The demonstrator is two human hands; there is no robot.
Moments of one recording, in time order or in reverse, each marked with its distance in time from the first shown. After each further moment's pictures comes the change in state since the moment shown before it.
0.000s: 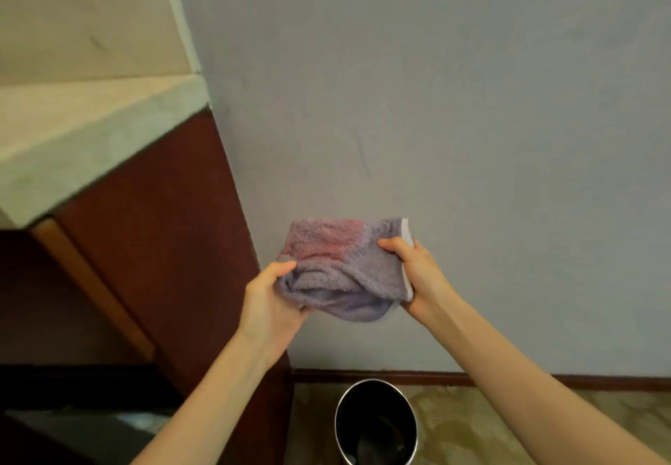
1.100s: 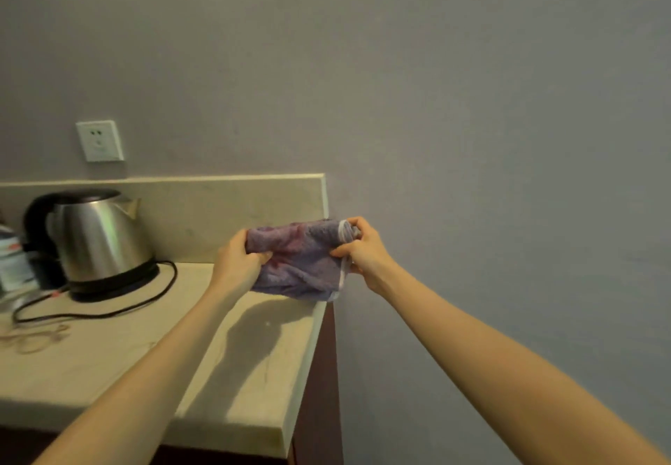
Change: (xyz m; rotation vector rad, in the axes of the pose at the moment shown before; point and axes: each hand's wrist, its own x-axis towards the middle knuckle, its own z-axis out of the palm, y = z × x) left_hand 0.031 0.394 -0.034 1.053 0.494 0.547; right_hand 0.028 -0.154 0.363 -0.545 -0.285 -0.386
